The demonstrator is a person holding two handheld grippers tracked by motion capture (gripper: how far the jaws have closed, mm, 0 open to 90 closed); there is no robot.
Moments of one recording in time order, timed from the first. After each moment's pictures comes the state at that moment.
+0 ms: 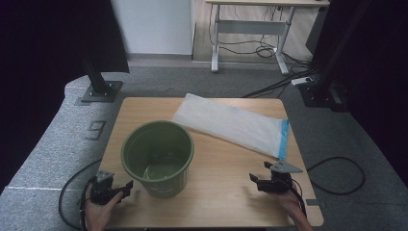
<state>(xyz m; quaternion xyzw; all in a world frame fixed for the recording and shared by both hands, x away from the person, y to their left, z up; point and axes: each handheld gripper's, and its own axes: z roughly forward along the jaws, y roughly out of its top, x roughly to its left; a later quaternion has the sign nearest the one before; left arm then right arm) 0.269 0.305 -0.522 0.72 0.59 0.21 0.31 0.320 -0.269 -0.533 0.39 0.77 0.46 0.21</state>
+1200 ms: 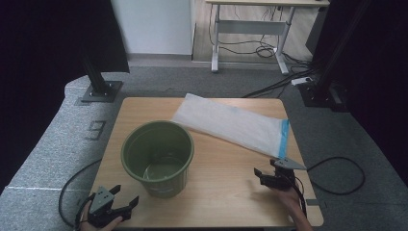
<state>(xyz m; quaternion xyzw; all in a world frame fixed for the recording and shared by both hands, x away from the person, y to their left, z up) 0.207 0.280 -0.494 0.77 0.44 0.23 0.41 0.331 -0.279 -0.537 0.45 0.74 0.45 0.23</state>
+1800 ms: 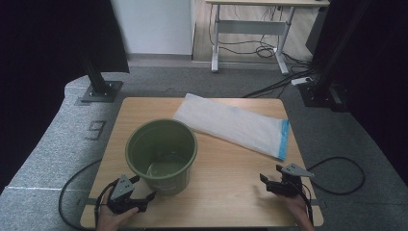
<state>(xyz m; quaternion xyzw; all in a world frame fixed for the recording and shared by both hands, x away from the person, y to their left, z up) 0.249 0.247 -0.497 0.81 0.36 0.20 0.42 0.309 -0.296 -0.540 0.46 0.73 0.44 0.23</state>
